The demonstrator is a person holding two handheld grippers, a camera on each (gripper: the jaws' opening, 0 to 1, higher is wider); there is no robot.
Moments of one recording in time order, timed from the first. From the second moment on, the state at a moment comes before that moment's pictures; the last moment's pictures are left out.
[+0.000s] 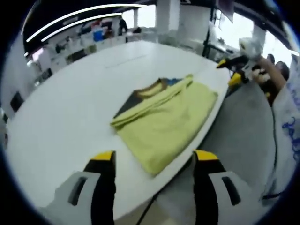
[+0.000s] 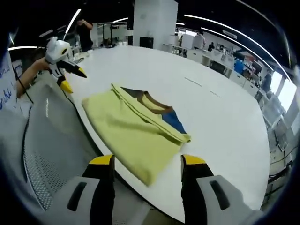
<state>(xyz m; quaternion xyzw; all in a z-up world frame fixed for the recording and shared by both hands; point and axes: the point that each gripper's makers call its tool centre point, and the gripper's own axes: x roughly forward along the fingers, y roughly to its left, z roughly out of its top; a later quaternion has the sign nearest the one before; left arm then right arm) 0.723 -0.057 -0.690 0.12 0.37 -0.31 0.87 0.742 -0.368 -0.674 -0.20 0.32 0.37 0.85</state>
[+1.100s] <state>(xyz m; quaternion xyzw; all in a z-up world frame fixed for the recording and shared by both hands) 0.792 -0.070 -0.713 0.02 0.37 -0.34 0.86 0.810 -0.376 -0.697 -0.13 0.32 0.33 0.88</state>
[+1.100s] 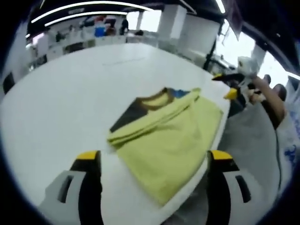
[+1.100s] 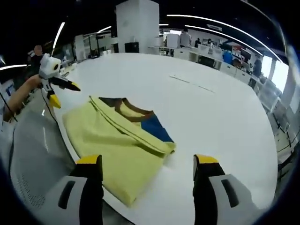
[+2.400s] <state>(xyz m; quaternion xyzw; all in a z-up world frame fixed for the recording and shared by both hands) 0.852 -0.039 -0.756 -0.01 0.41 -0.27 0.87 0.853 -0.402 -0.730 -0.12 0.34 0.29 0.88</state>
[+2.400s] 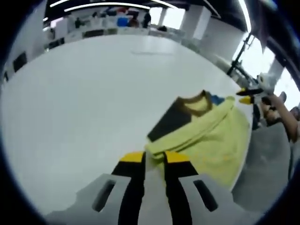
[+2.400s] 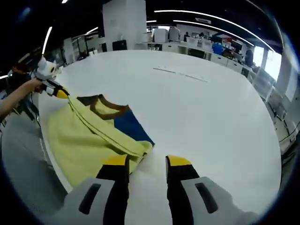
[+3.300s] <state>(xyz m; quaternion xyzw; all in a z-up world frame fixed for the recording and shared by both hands) 0.849 -0.041 -0.758 0.00 0.42 -0.27 0.87 0.858 -0.410 -0.746 -0.13 0.35 0.29 0.88</state>
